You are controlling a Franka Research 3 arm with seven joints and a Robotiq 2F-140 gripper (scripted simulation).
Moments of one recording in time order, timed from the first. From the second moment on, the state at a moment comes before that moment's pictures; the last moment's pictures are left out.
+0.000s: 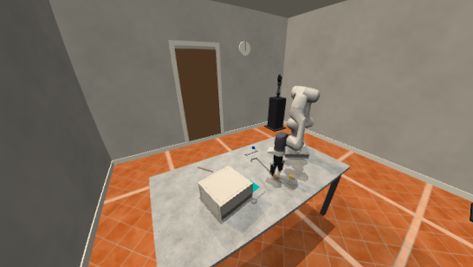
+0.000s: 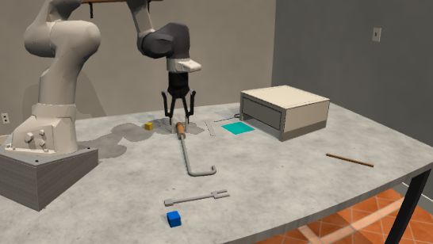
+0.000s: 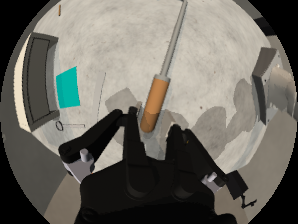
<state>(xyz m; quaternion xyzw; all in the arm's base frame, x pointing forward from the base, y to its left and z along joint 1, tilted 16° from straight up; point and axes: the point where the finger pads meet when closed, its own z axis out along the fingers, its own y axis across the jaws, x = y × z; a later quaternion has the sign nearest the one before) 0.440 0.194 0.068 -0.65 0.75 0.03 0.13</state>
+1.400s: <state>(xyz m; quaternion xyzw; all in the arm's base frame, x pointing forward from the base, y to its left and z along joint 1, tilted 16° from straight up) 0.441 0.194 0.069 -0.65 0.75 0.03 0.13</state>
